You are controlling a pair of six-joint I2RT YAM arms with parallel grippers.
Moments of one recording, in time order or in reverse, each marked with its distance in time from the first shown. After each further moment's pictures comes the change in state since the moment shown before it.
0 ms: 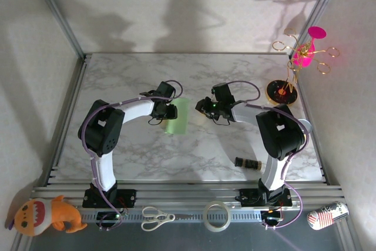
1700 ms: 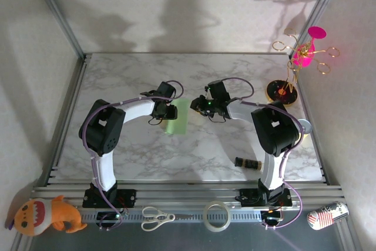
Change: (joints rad) left arm 0.000 0.013 0.006 -0.005 -0.005 0.035; right arm 0.032 0.076 0.095 0.004 -0.084 -0.050
